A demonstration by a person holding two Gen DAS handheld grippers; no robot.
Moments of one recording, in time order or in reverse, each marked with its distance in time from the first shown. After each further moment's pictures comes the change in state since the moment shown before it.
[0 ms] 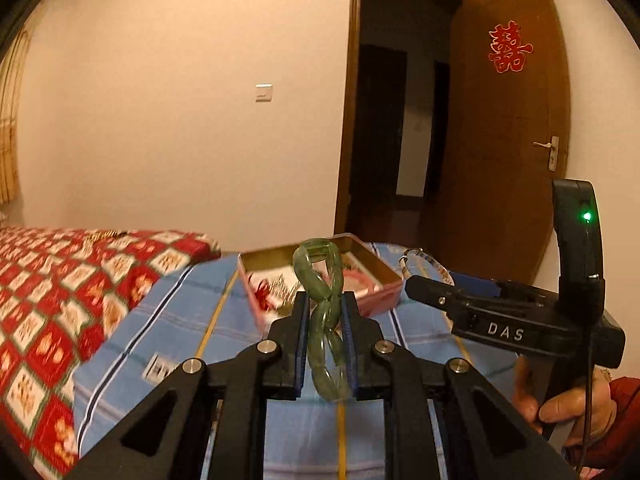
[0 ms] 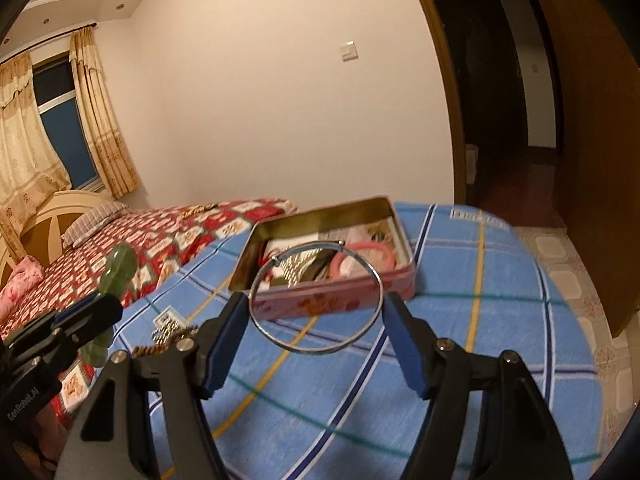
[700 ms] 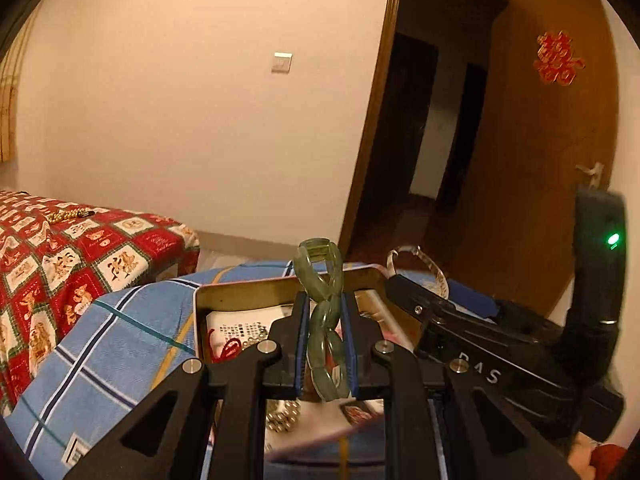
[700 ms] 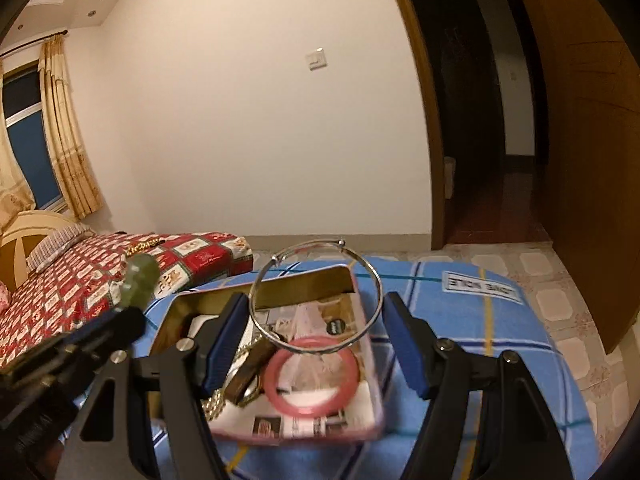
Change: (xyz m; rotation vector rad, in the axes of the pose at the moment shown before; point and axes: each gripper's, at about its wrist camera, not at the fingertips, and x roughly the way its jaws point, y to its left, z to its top) left arm 0.146 0.015 0.034 -0.124 0.076 0.028; right arm 0.105 -0.037 0.060 0.021 -0.033 -0.094
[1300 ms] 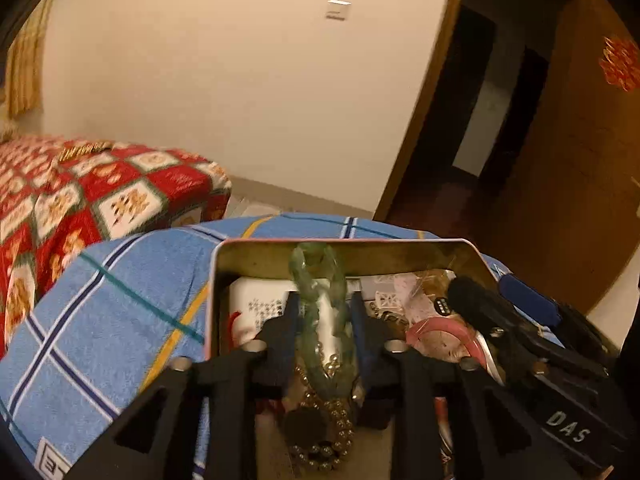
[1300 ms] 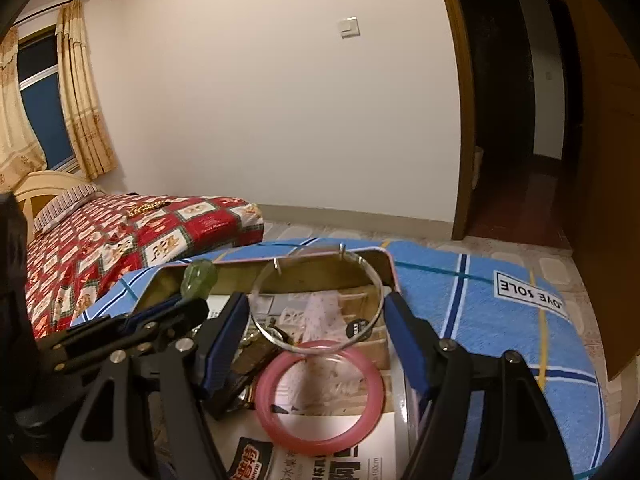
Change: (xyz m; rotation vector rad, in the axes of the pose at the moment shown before) left arm 0.064 0.038 -0.007 -0.161 0.163 0.118; right arm 0.040 -0.001 -0.003 -0.087 0.090 0.054
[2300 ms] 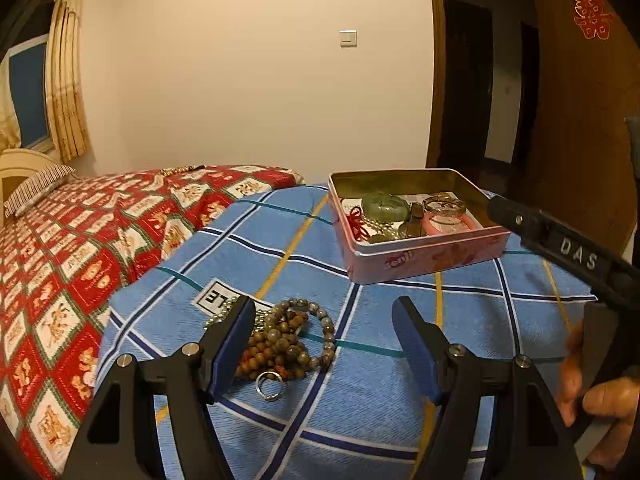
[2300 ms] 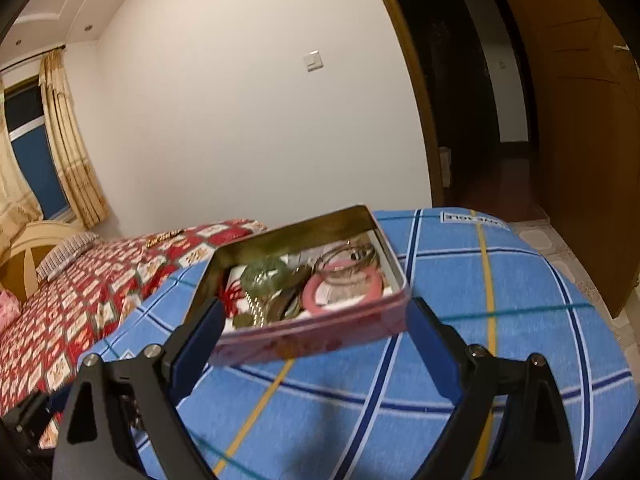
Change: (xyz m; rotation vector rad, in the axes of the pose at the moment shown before) left arm -0.157 0.018 -0.112 0.166 -0.100 0.215; right arm -0.101 0.027 -0.061 0.146 -0.104 -0.048
